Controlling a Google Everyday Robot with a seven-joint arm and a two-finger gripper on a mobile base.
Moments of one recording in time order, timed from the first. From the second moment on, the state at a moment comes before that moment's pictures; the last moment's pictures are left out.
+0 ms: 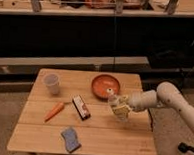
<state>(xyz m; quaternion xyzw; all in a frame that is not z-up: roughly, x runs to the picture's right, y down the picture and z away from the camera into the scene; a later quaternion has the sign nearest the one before) 0.117 0.130 0.743 0.41 -0.33 -0.80 0.30</state>
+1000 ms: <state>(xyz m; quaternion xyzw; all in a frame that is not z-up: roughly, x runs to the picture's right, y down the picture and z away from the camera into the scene) 0.115 0.144 0.740 0.49 -0.30 -0.77 0.28</state>
